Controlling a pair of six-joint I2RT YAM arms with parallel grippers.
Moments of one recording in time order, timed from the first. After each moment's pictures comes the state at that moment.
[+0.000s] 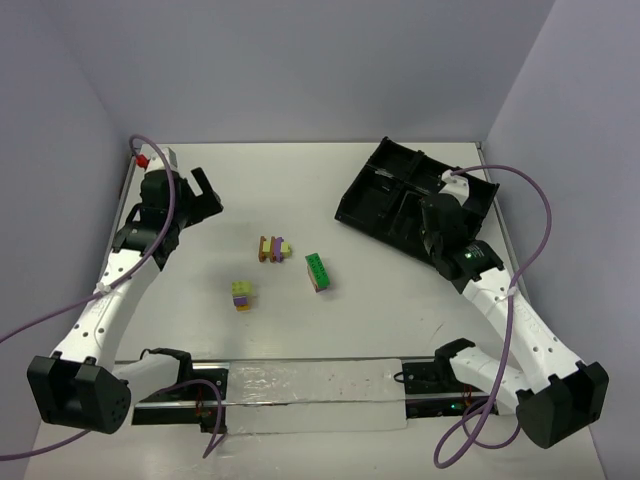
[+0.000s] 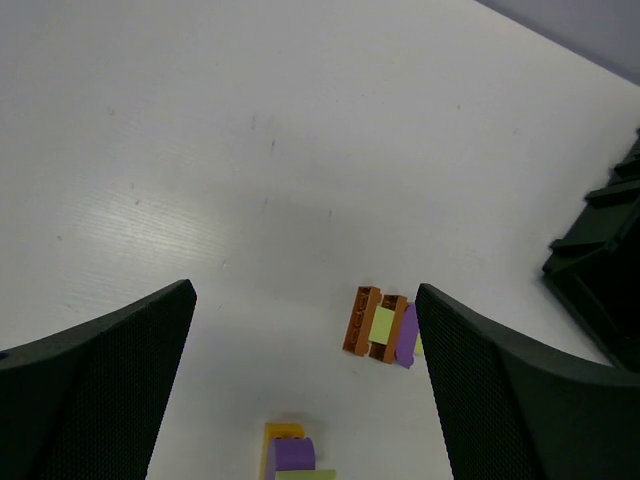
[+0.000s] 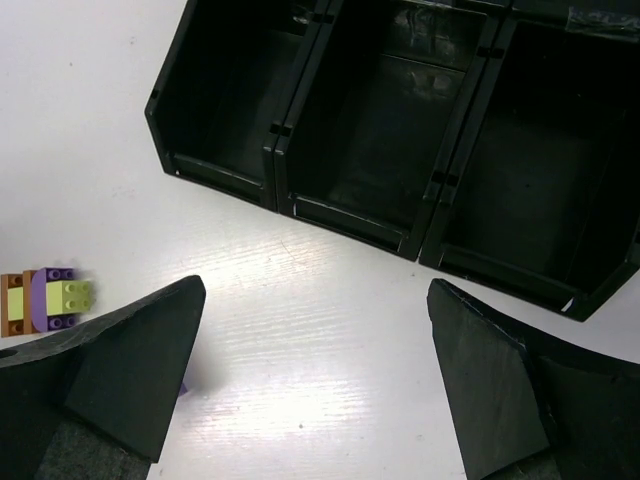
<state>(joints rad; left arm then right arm) -0.21 1.13 1.03 -0.43 -0.20 -0.47 0.37 0.97 0.89 -0.50 0.36 0.52</state>
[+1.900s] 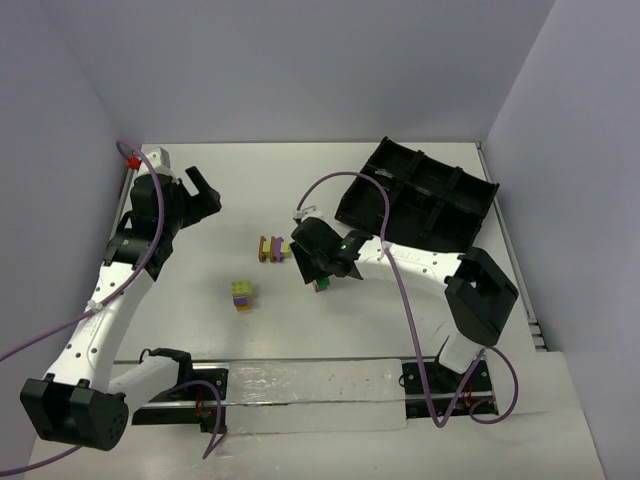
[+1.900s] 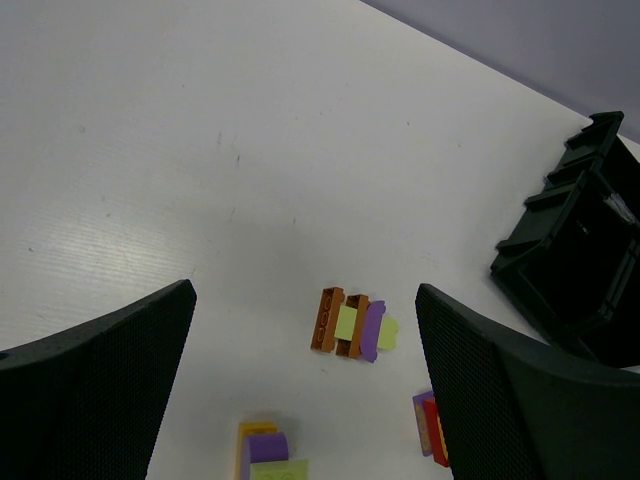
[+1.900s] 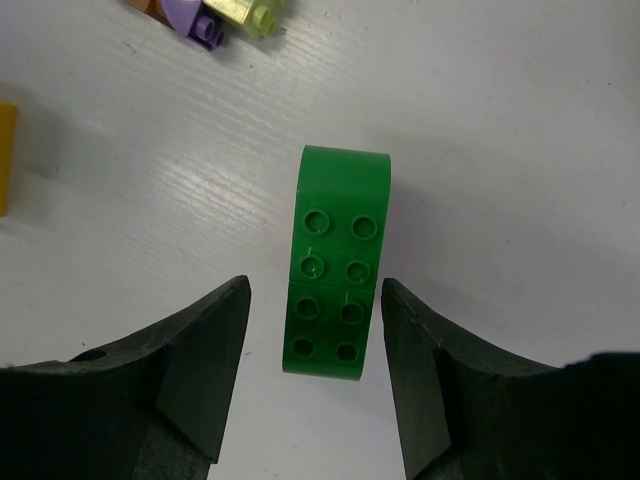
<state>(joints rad) -0.21 1.04 1.02 -0.42 -0.15 -0.50 0.93 1.65 1.15 -0.46 0.25 0.42</state>
